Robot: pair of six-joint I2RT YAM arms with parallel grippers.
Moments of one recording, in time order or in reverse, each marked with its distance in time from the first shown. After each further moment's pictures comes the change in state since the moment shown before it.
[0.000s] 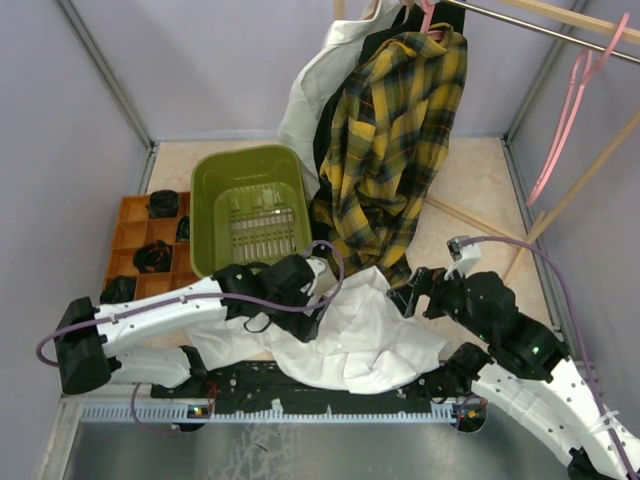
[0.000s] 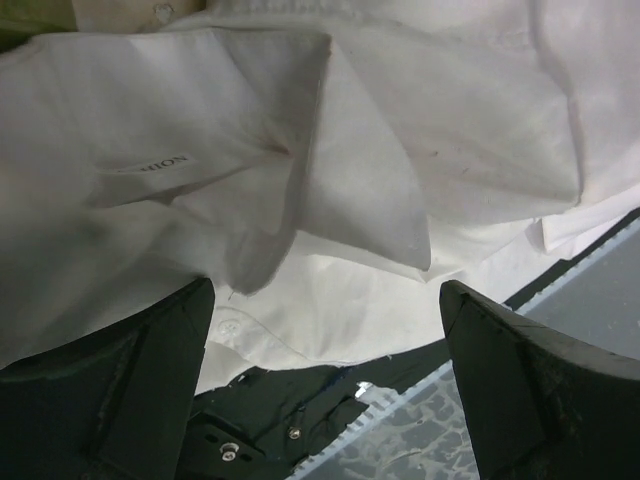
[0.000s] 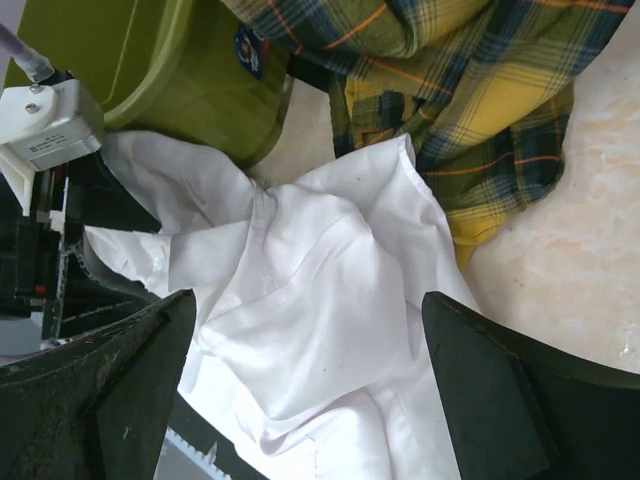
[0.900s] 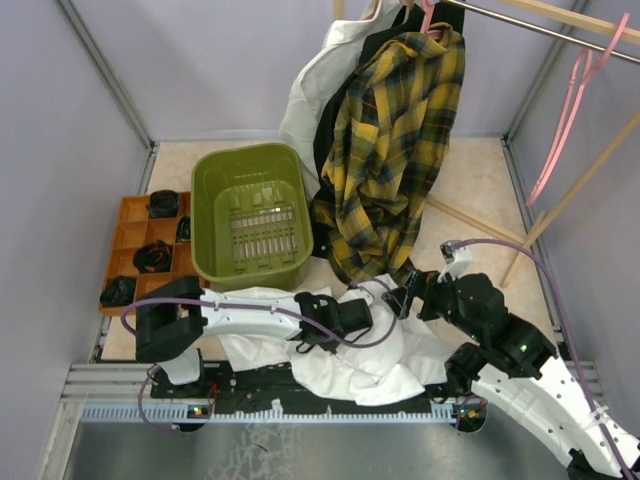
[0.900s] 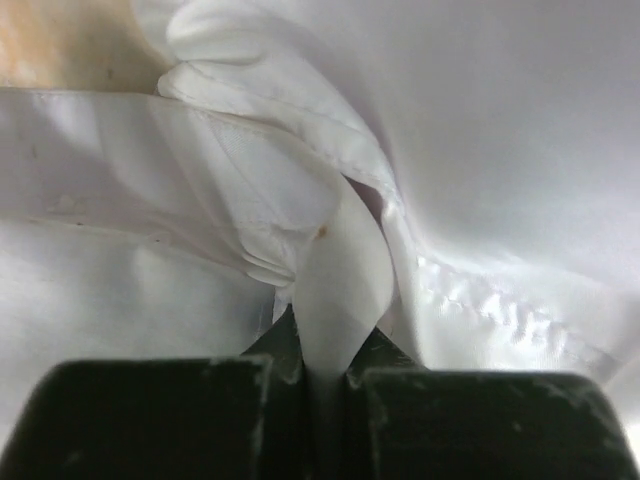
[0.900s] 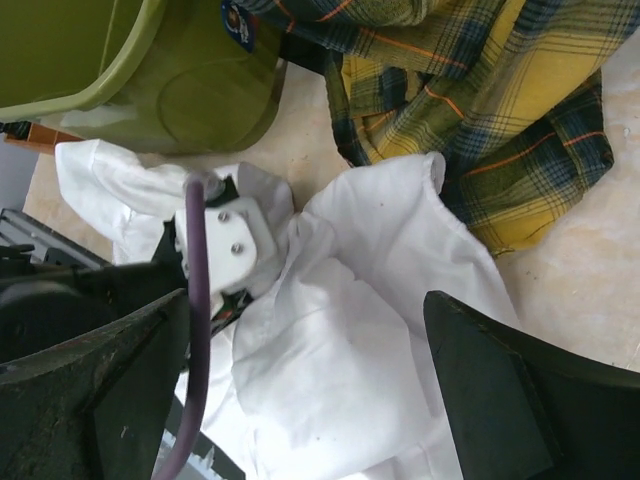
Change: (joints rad) left arm -0.254 0.481 0.097 0.230 -0.266 -0.103; right arm 0.000 -0.022 -0.118 0.071 -0.026 0.045
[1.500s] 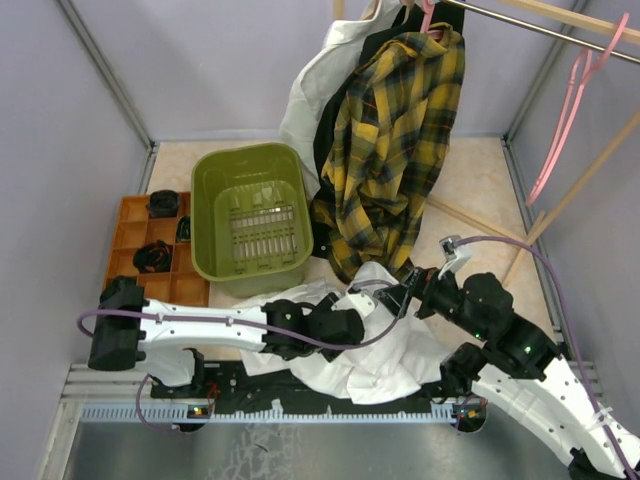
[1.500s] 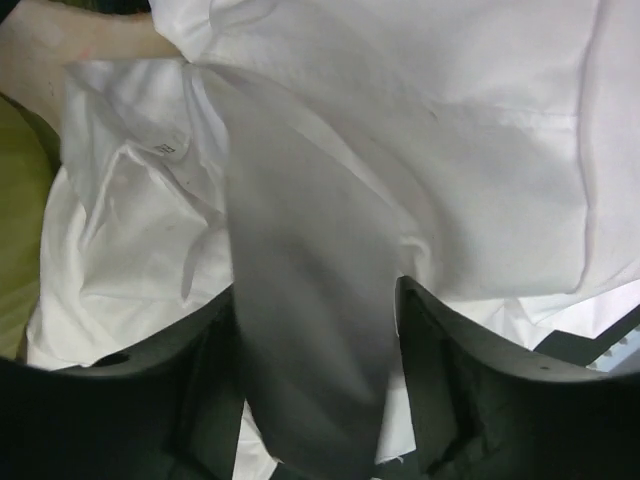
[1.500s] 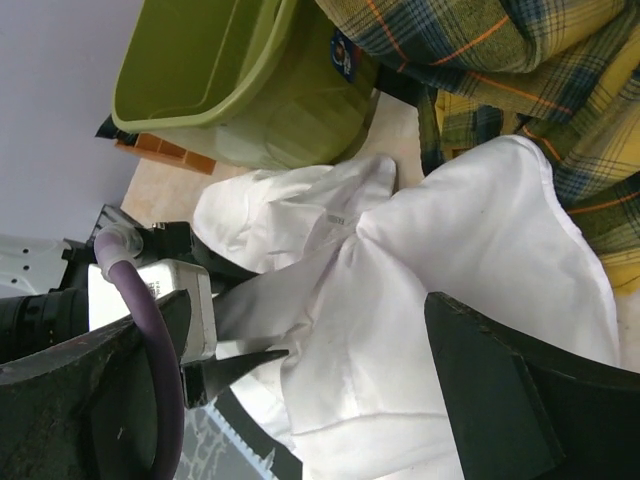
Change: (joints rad) left arm -0.151 -0.250 0.027 -0.090 -0.179 0.146; right arm 0.011 -0.001 0.027 0.103 -0.092 0.041
